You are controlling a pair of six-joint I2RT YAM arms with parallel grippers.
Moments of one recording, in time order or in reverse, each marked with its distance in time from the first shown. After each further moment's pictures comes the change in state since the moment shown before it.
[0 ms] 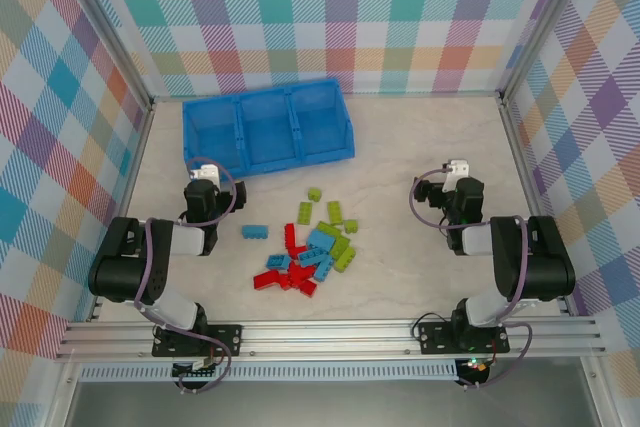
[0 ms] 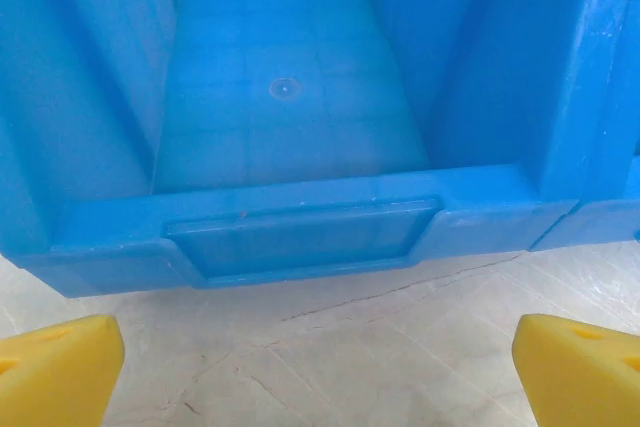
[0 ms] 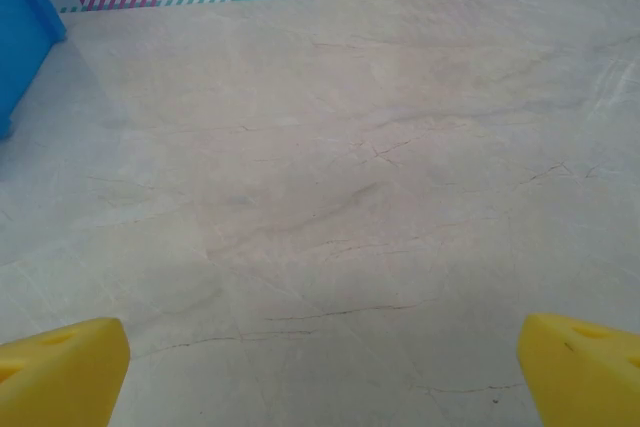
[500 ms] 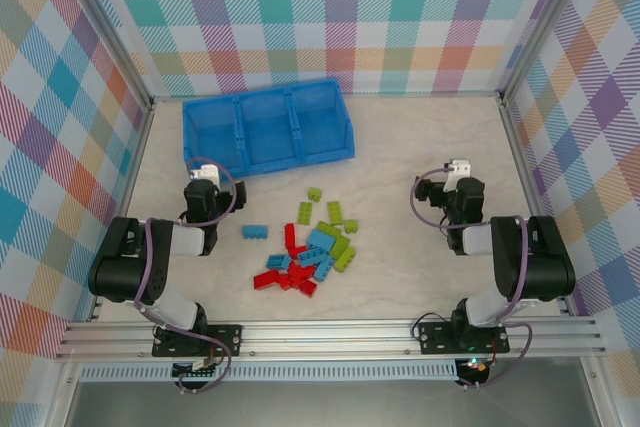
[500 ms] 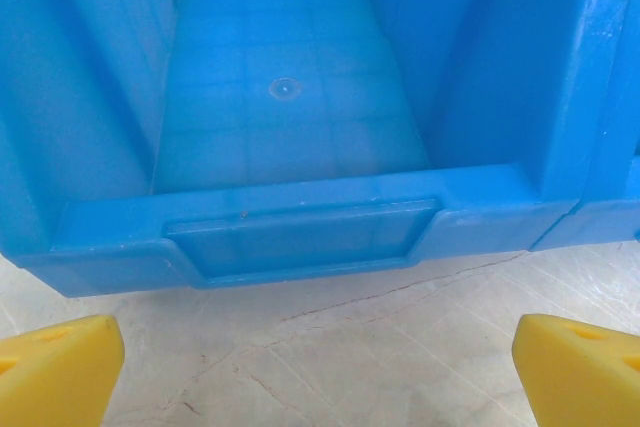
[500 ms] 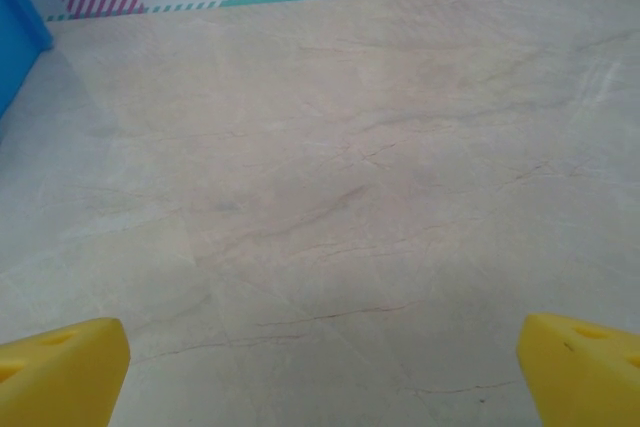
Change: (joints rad) left arm 0.000 0.000 0.000 0.000 0.000 0.000; right arm -0.005 0.000 0.000 0.005 0.035 0.017
